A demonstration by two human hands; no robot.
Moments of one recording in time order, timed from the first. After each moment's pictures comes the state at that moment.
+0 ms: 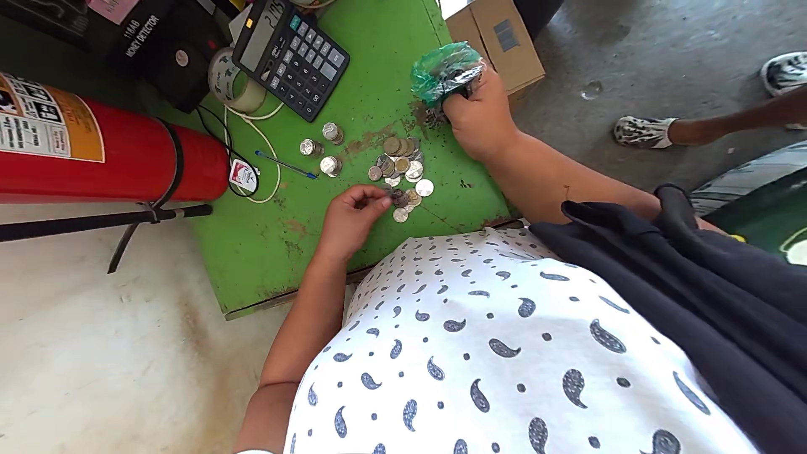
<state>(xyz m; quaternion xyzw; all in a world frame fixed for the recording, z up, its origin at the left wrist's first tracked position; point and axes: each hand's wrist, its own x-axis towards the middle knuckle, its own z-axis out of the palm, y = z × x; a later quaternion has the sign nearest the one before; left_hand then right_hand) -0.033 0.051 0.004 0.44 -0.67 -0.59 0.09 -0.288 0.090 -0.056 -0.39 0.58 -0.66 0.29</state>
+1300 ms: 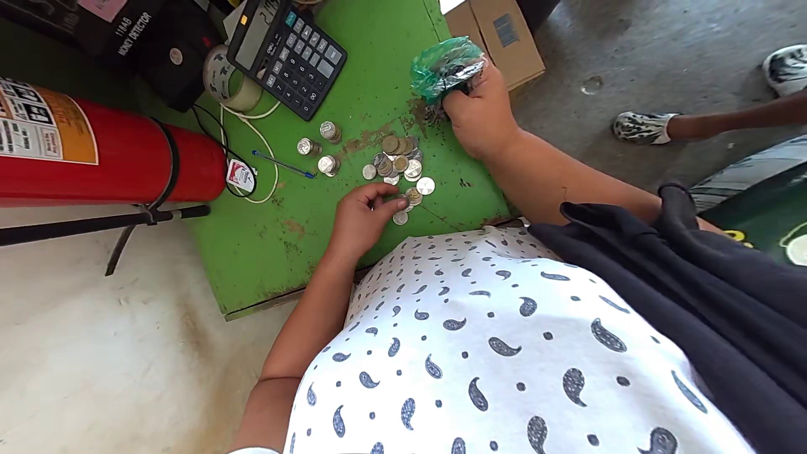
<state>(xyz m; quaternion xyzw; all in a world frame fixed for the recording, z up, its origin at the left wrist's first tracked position) -0.046 0.057 -0.003 0.43 -0.75 -0.50 0.06 -0.288 0.089 -0.059 -0.38 0.57 -0.67 0.30</state>
